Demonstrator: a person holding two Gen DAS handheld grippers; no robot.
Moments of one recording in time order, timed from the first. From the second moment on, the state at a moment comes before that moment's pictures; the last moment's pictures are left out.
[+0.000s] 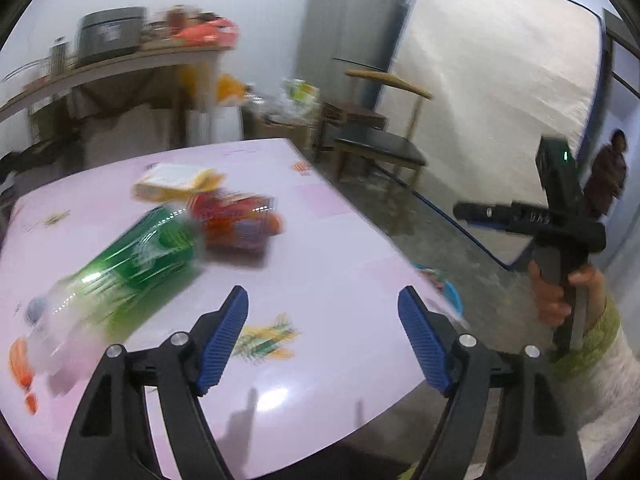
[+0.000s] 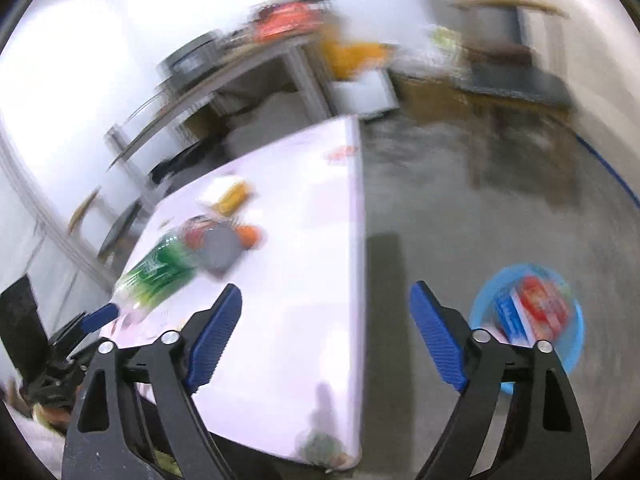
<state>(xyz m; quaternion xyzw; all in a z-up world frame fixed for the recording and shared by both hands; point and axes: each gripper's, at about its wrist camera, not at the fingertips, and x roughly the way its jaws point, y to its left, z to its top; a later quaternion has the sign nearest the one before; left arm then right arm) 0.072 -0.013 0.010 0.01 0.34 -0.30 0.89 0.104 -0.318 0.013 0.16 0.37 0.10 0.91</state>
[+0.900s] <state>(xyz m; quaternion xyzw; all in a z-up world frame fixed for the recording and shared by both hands) 0.074 0.139 -0.014 -0.06 0.32 -0.18 0.93 0.272 -0.109 -0.022 -0.23 0.44 0.24 0.83</state>
